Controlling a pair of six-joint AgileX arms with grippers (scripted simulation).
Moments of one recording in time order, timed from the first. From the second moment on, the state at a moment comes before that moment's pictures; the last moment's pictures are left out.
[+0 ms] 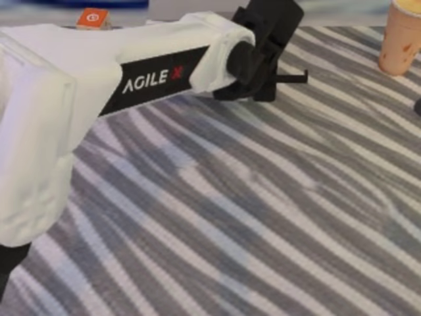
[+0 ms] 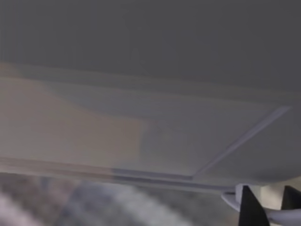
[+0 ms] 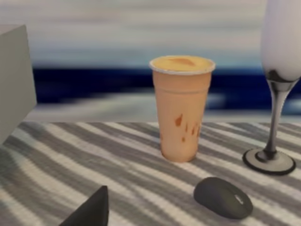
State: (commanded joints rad) left arm -0.70 2.25 1.81 -0.50 -0.36 -0.49; right arm 0.00 0.00 0.00 0.00 0.00 0.00
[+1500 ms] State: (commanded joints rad) left arm -0.69 2.20 1.73 -0.45 -0.32 -0.43; right arm 0.00 0.00 0.00 0.00 0.00 0.00
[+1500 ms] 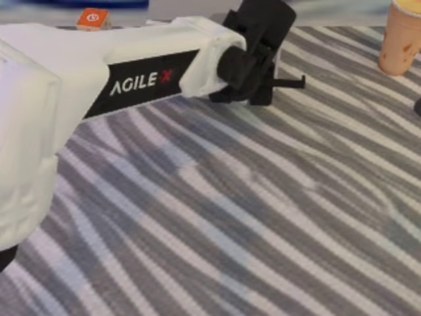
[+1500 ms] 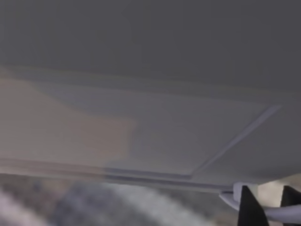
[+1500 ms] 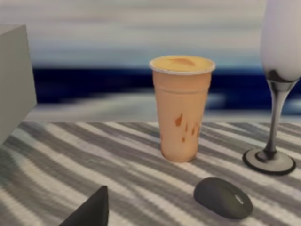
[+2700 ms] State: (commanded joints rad) left arm -0.70 2.19 1.71 -0.43 -0.30 -0.42; right arm 0.00 0.00 0.00 0.00 0.00 0.00
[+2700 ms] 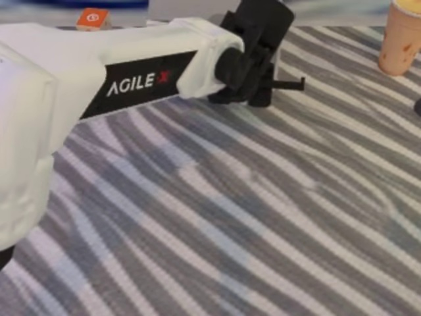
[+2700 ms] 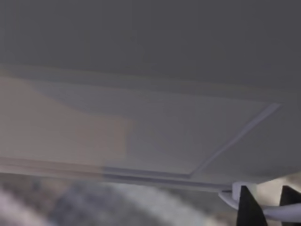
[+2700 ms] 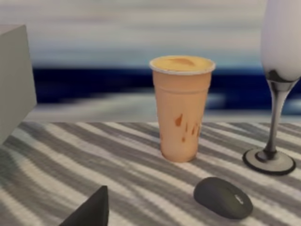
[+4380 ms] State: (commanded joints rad) left arm -0.69 2.16 1.66 -0.40 -0.28 -0.39; right arm 0.00 0.00 0.00 0.00 0.00 0.00
